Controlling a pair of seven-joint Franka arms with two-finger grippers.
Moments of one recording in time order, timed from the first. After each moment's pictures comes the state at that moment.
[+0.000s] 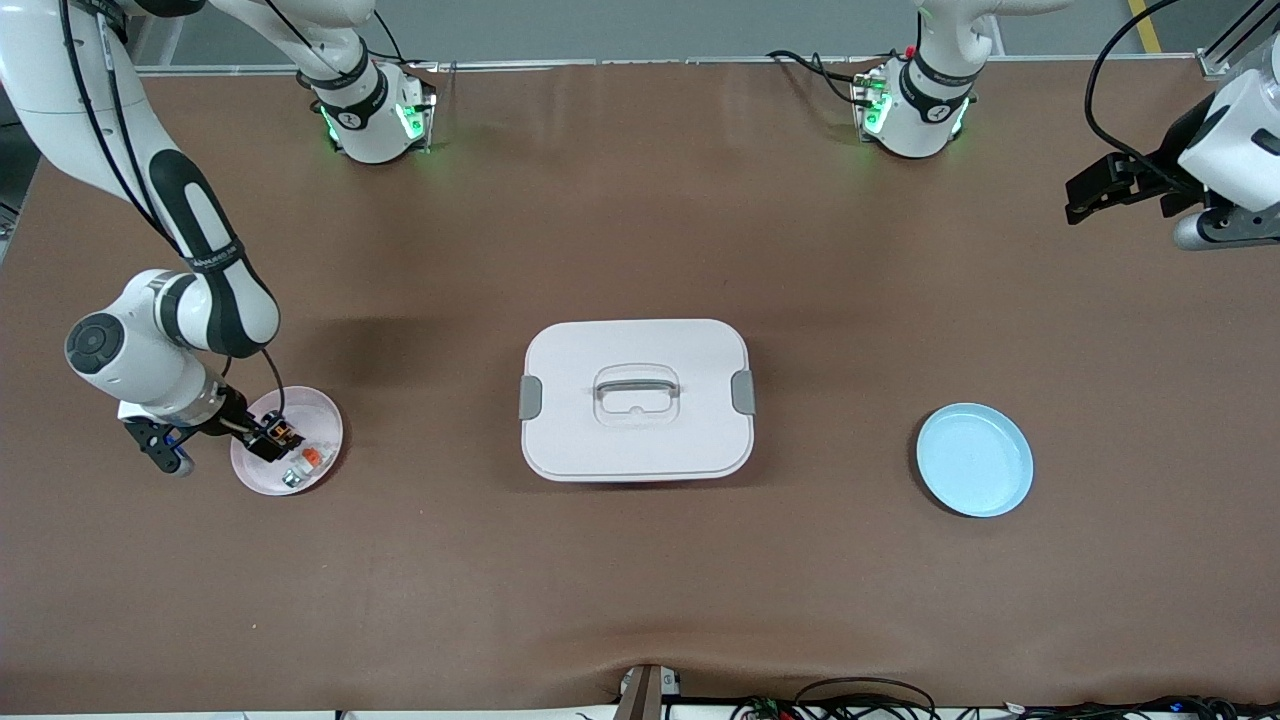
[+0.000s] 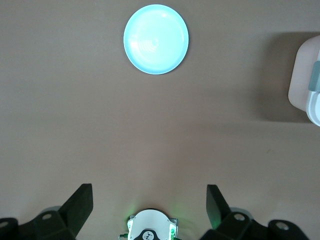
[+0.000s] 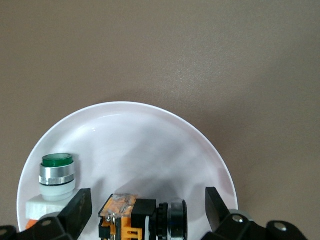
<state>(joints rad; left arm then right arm) -0.03 -0.01 -0.09 -1.50 0.03 1.35 -0.16 -0.15 0.54 0.00 -2.01 0.04 2.64 0.52</state>
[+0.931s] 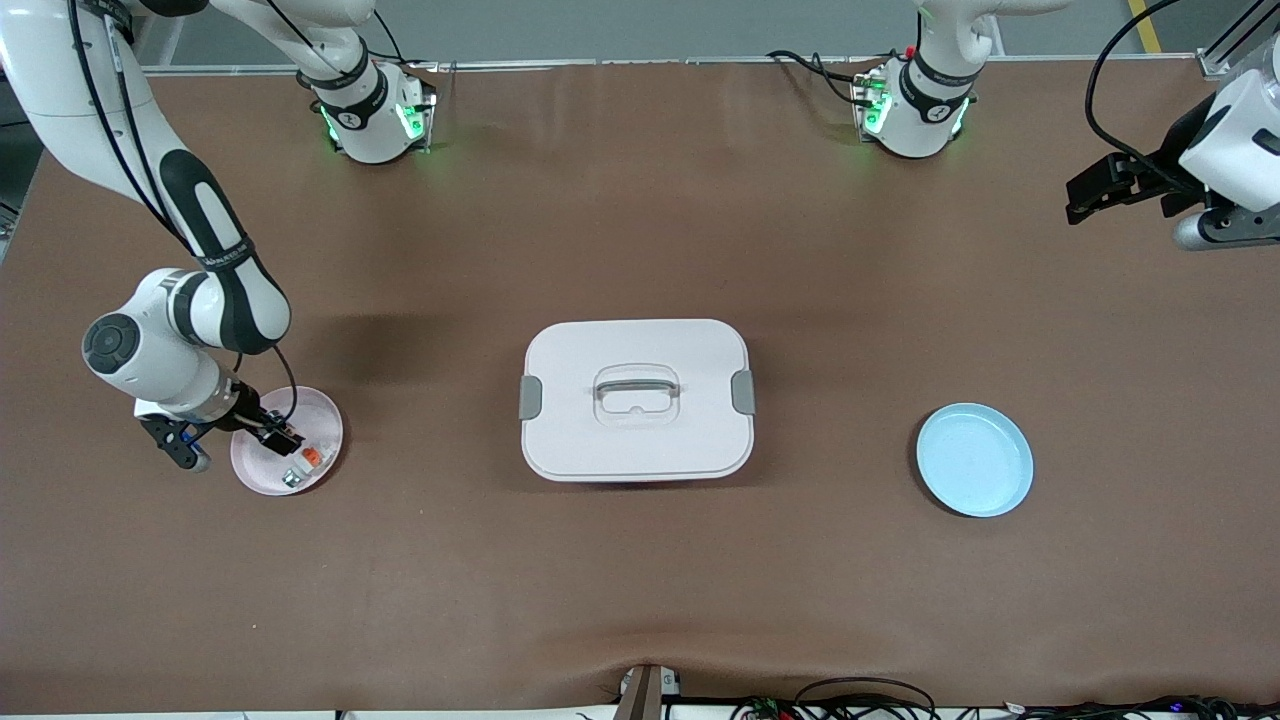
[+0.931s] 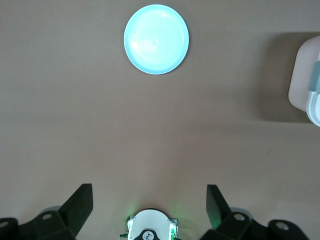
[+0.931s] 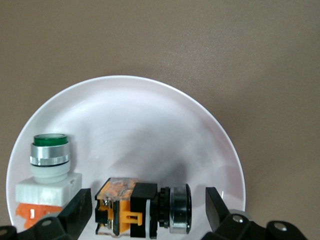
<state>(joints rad) -0.03 -0.01 -0.09 -1.50 0.03 1.35 -0.16 -0.14 0.54 0.00 -2.03 0.04 2.64 0.52</state>
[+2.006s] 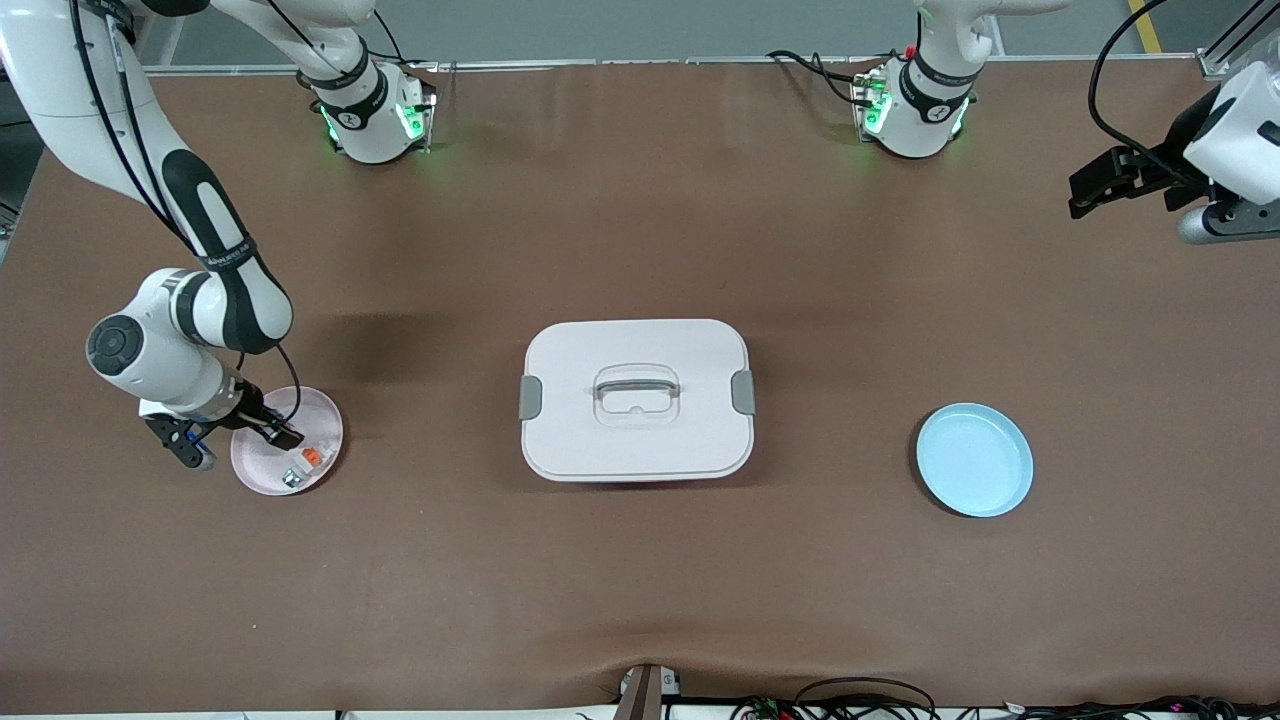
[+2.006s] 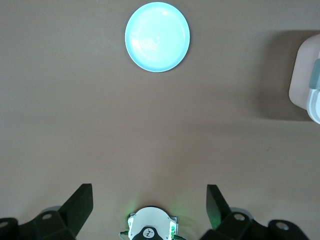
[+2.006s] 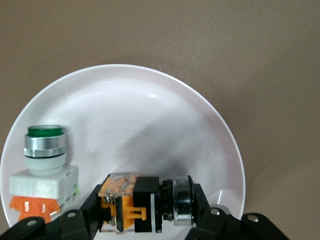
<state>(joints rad) -0.03 -0.02 -0.09 -1.49 0.03 1.33 -0.16 -0.14 0.54 0.00 -2.03 0.04 2.61 0.52</state>
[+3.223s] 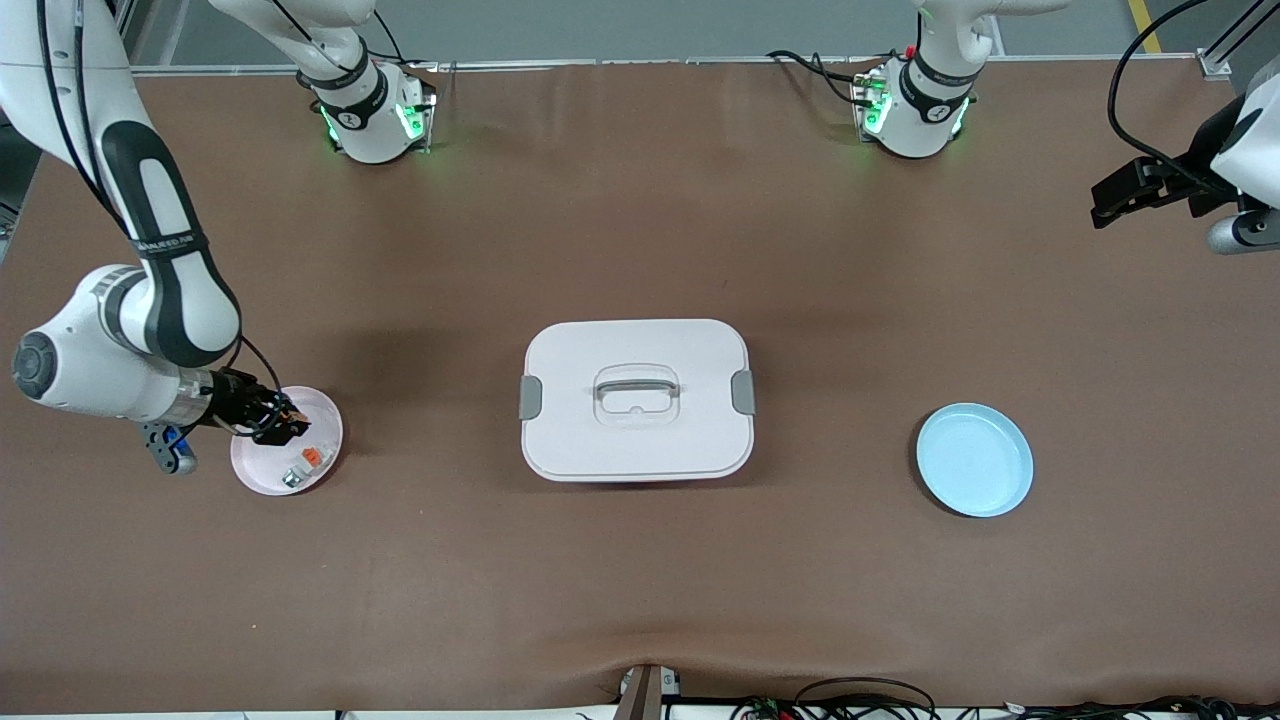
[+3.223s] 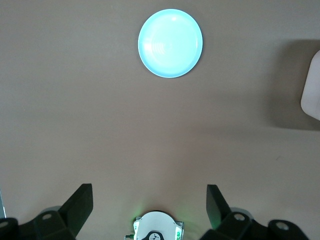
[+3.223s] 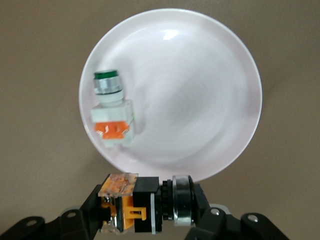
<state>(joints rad) -0.03 0.00 -0.07 -1.47 0.07 1.34 -0.15 -0.13 0.46 0.01 -1.86 0.28 2.16 0.54</state>
